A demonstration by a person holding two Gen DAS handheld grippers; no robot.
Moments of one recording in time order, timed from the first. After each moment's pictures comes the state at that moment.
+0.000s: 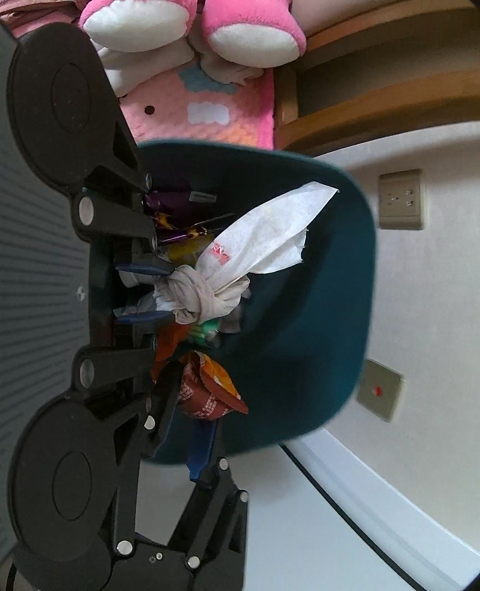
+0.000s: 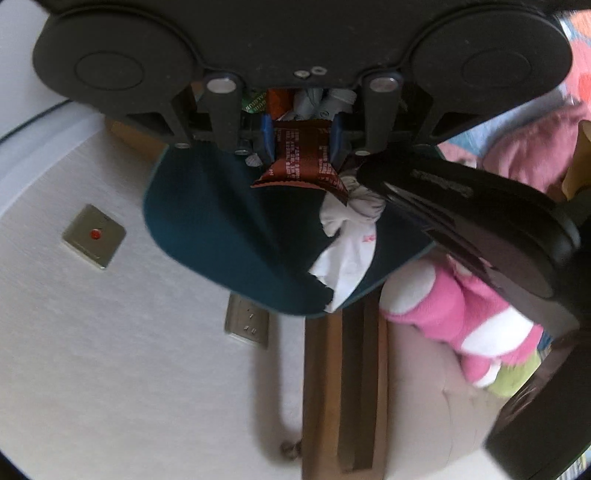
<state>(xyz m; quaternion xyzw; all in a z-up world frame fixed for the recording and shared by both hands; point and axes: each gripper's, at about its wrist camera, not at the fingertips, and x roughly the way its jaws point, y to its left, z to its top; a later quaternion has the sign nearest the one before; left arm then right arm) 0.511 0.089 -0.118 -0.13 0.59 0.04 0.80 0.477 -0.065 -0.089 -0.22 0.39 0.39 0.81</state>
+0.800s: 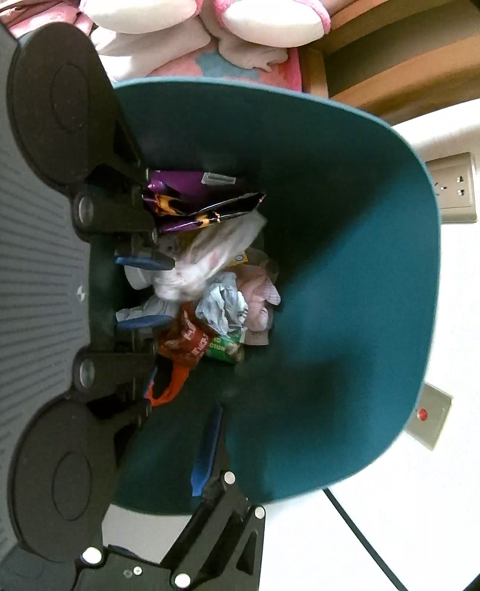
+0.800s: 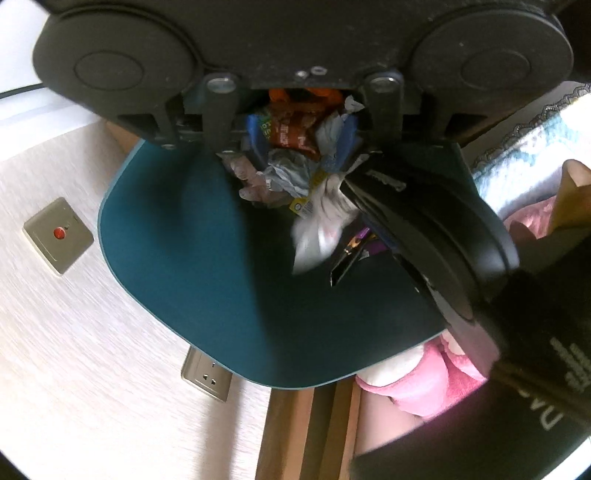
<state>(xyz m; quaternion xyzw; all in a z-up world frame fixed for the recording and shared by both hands) 0.537 0.084 -0.160 -0.13 0.63 0.04 0.76 0.480 -0.048 -0.124 -0.30 0.42 0.42 0.75</state>
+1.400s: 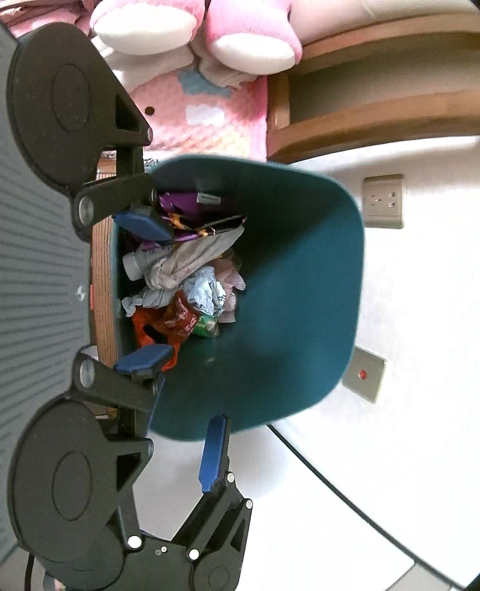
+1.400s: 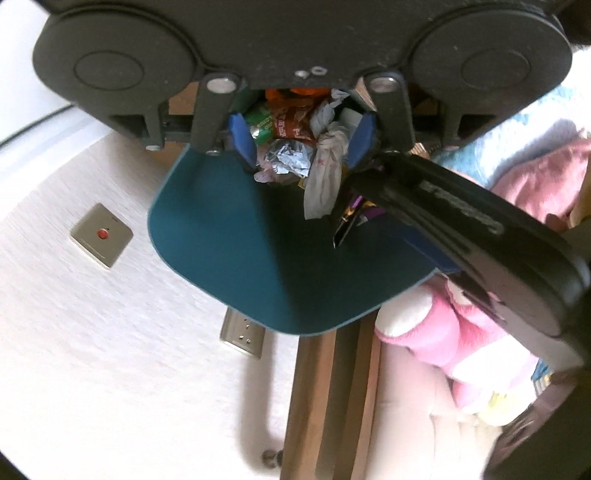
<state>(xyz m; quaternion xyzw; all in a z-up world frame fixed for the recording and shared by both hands) 0.470 0.086 -0.080 -0.13 0.55 0.02 0.83 0.441 -0.076 -0.075 -0.25 0.38 0.38 0.81</state>
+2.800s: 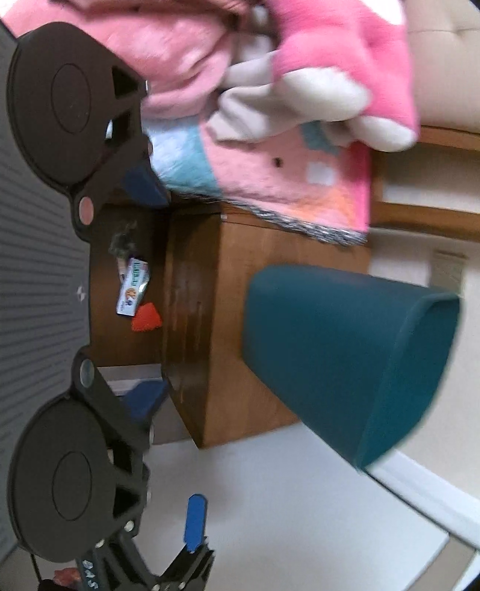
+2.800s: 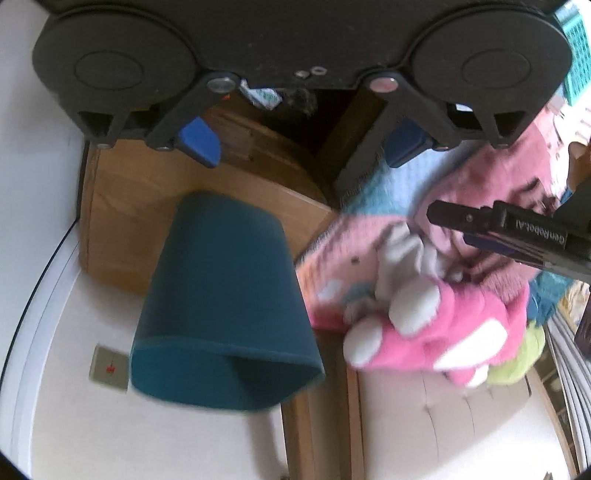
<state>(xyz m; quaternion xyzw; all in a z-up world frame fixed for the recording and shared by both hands) 0.252 0.113 -0.164 -0.17 0.53 0.04 0.83 0.263 -0.115 -0.147 -0.11 0.44 0.33 0.83</state>
